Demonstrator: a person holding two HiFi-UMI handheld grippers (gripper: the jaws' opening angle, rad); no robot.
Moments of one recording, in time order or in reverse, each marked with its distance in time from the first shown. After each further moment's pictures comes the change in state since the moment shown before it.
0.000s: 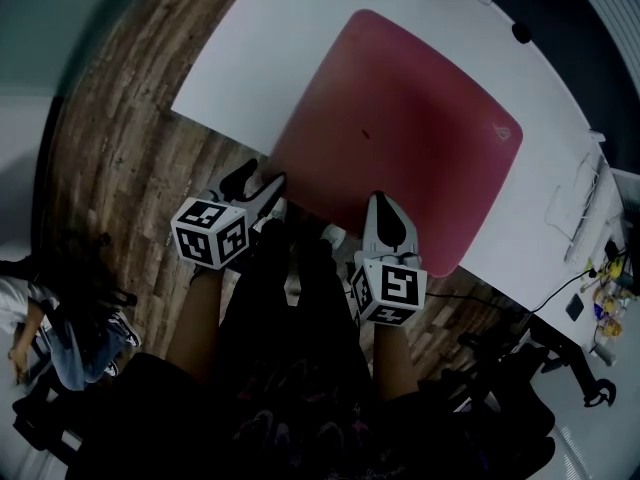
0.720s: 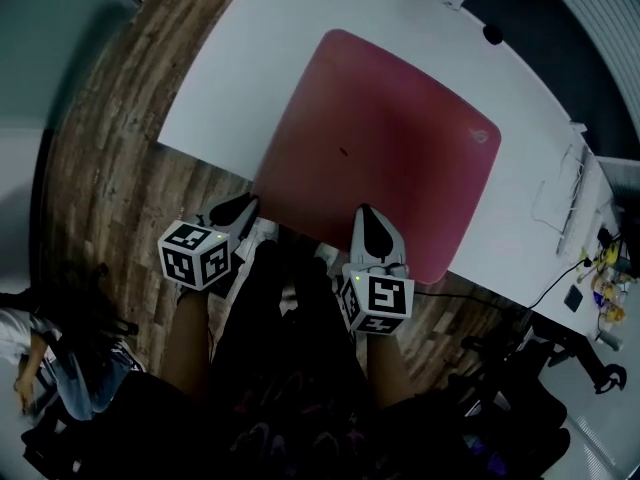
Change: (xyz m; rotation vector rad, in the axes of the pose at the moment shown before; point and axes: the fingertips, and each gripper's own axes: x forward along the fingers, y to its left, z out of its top) left arm -0.007 -0.001 -0.006 0.043 0.095 -0.067; right arm -0.001 -0.002 0.008 0.001 -0.027 -0.037
